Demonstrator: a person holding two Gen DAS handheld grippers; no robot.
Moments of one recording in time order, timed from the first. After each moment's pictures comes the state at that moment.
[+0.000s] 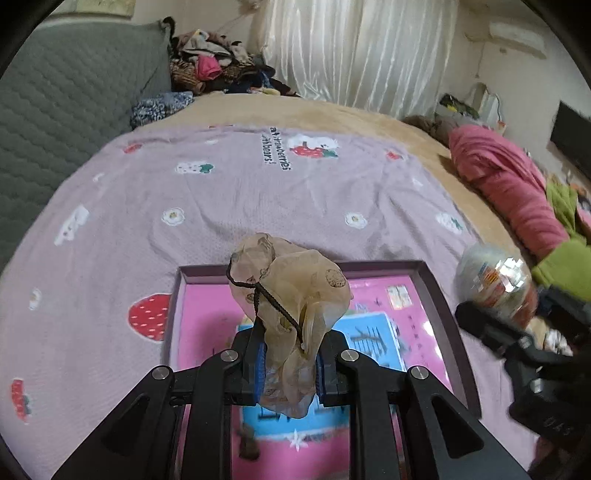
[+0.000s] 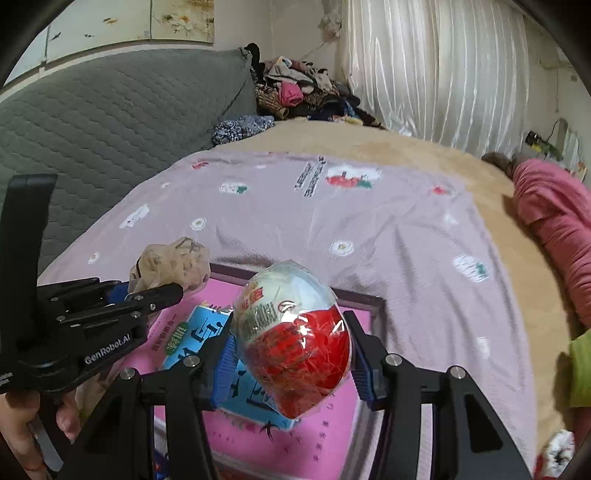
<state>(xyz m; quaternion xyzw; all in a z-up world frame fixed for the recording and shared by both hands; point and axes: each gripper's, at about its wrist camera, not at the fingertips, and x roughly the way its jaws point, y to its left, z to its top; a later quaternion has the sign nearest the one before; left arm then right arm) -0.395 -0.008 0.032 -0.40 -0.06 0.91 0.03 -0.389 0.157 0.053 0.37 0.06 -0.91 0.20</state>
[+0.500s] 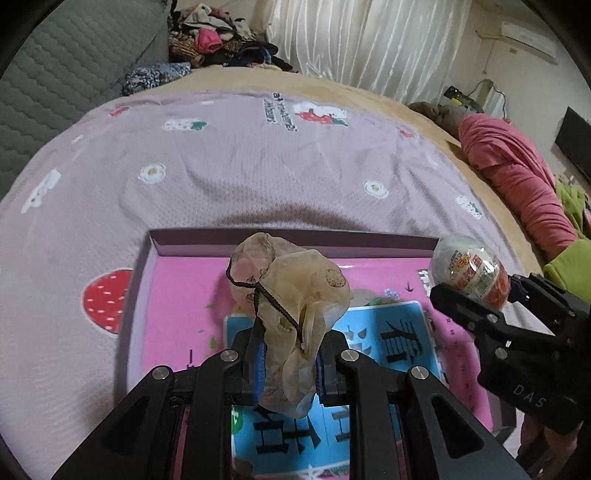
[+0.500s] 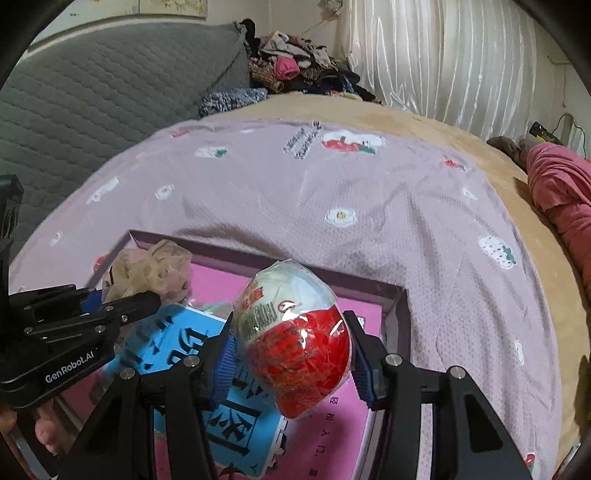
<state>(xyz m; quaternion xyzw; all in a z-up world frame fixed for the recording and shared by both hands) -0.432 -0.012 -0.038 -0.43 -0.08 0.90 0.04 -0.445 0.147 -0.018 0.41 0.08 -0.89 0.18</state>
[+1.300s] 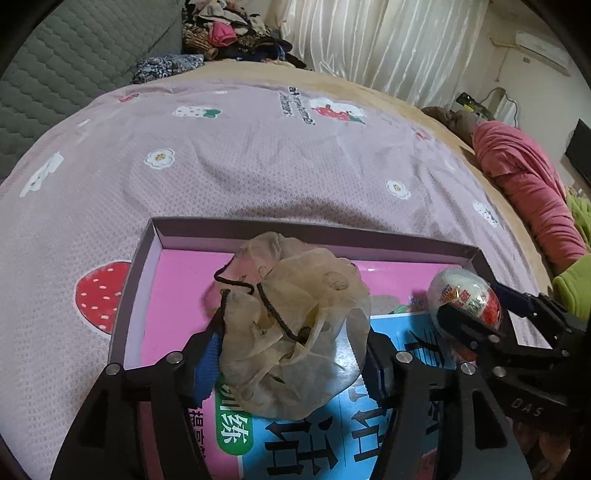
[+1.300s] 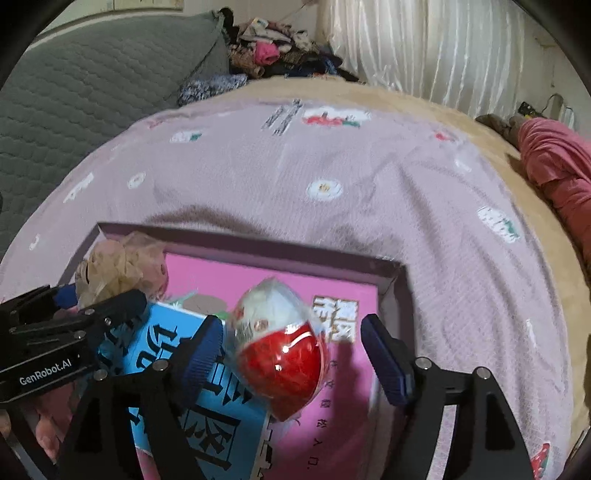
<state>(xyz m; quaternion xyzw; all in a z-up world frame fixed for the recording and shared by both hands) -0.442 -0.020 -0.051 -0.43 -0.10 0.90 0.03 -0.457 0.155 -0.039 0.42 0.07 -0.89 0.15</state>
